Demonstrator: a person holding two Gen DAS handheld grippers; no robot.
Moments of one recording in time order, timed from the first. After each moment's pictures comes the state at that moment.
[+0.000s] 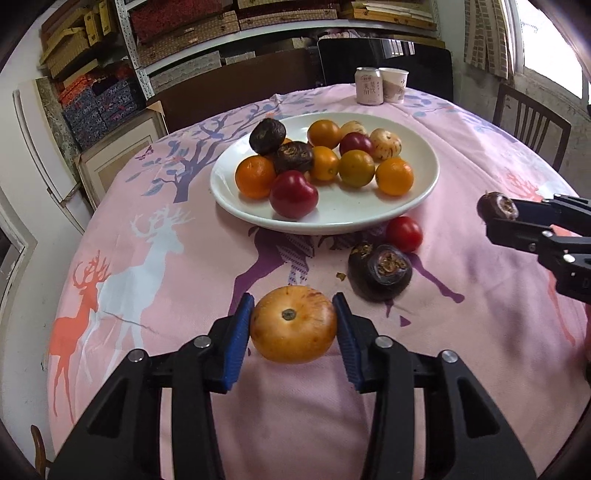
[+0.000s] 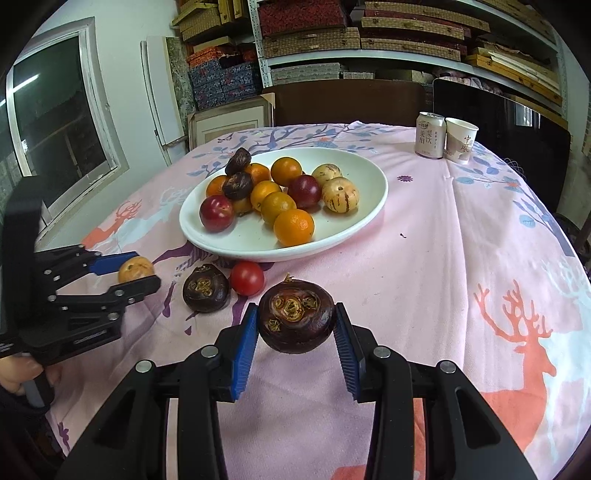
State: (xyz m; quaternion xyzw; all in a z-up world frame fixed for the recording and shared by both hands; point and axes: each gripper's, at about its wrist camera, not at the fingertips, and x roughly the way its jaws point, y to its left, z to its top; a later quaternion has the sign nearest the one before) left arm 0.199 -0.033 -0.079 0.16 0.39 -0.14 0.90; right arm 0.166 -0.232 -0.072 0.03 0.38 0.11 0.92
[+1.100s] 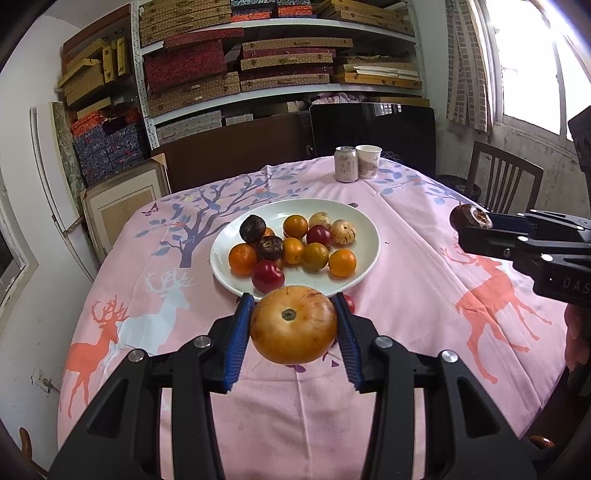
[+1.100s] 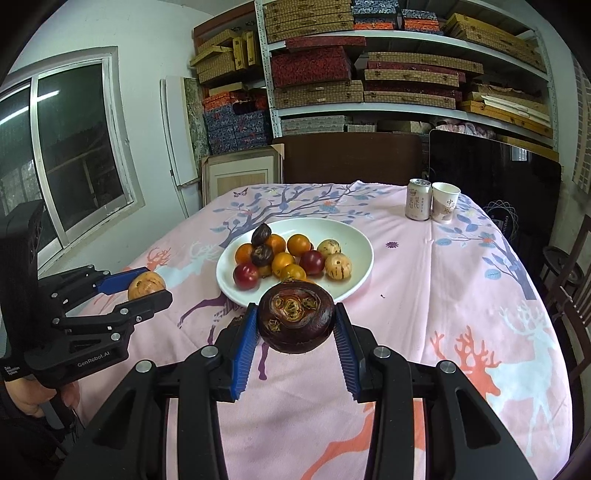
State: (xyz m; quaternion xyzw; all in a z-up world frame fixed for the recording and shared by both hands) left arm 0.145 -0.049 0.000 0.12 0.29 -0.17 0.93; right arm 0.122 -0.251 0.011 0.03 0.29 0.12 0.95
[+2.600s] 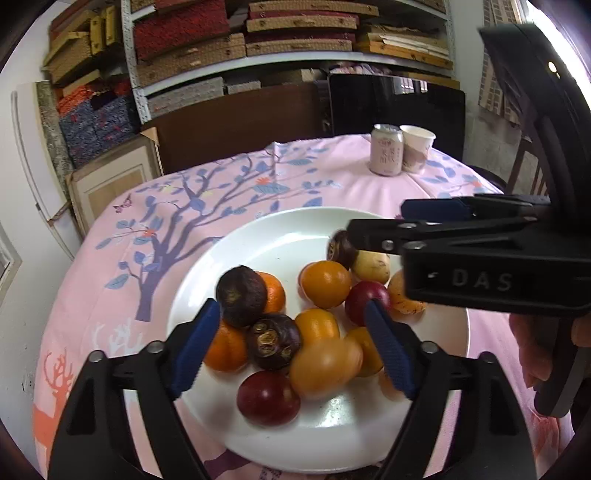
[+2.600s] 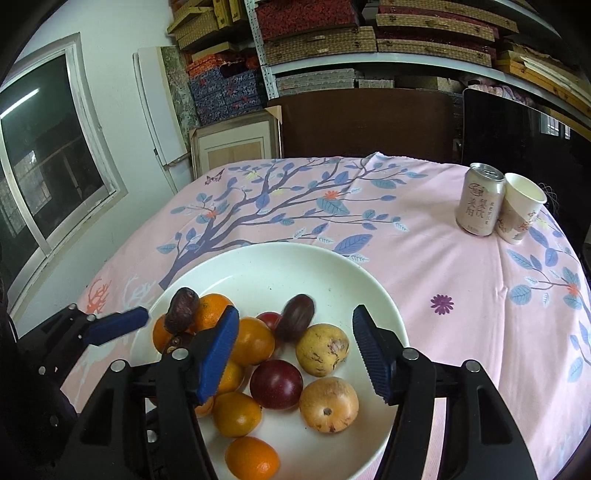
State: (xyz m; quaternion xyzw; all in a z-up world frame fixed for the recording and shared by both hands) left arm 0.331 -0.100 -0.045 0.11 0.34 -0.13 0.92; right arm 0.357 -0.241 -0.031 0.05 0.37 0.15 0.92
